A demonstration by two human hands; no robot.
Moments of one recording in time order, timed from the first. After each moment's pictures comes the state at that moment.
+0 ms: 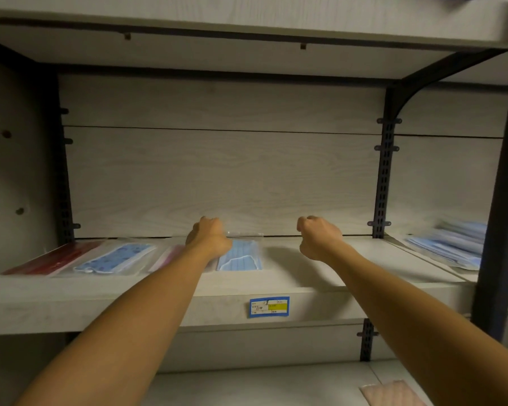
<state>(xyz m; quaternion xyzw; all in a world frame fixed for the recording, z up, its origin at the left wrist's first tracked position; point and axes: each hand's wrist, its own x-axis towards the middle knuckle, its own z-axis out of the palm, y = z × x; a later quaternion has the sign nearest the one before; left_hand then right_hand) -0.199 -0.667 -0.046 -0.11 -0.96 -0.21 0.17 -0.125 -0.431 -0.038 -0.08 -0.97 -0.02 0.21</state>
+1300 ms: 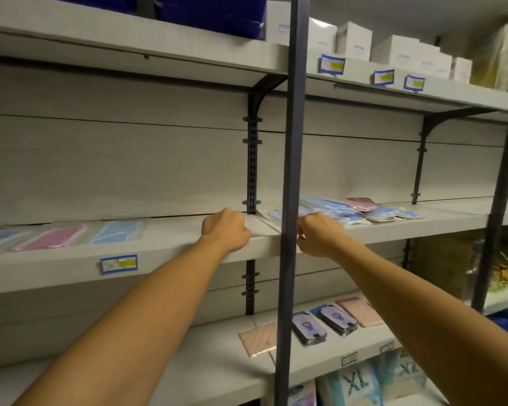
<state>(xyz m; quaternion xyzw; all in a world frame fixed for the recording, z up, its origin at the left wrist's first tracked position) 0.032 -0.417 -0.050 -0.32 -0.91 -0.07 0.26 0.157 -0.231 -0.048 -0.15 -0.96 -0.06 0.21</state>
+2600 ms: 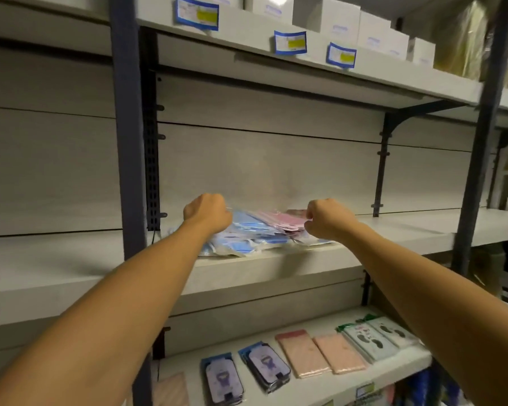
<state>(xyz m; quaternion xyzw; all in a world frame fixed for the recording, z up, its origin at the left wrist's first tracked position) -0.011 -0.098 -0.018 -0.26 -0.92 -0.19 0.22 0.152 0.116 -0.009 -0.21 -0.95 -0.02 0.23</state>
